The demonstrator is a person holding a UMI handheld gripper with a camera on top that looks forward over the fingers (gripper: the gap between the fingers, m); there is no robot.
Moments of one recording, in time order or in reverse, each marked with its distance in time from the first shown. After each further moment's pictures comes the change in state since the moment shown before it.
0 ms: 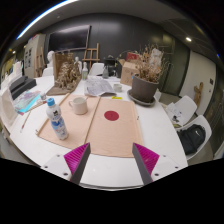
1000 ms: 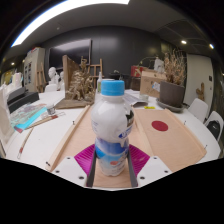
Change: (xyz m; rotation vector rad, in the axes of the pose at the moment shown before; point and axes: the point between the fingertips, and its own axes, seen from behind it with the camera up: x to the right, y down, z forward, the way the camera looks) arm -0.239 -0.032 0.171 0.230 -0.015 0.100
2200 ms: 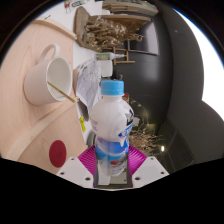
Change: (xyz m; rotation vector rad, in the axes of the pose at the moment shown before) arm 0.209 -0.184 0.123 -0.026 0.600 -1.397
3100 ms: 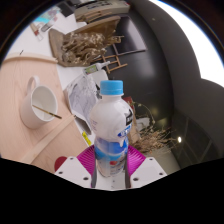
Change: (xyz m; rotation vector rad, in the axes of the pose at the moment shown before) arm 0.007 -0.015 0.009 0.098 -0.105 0.276
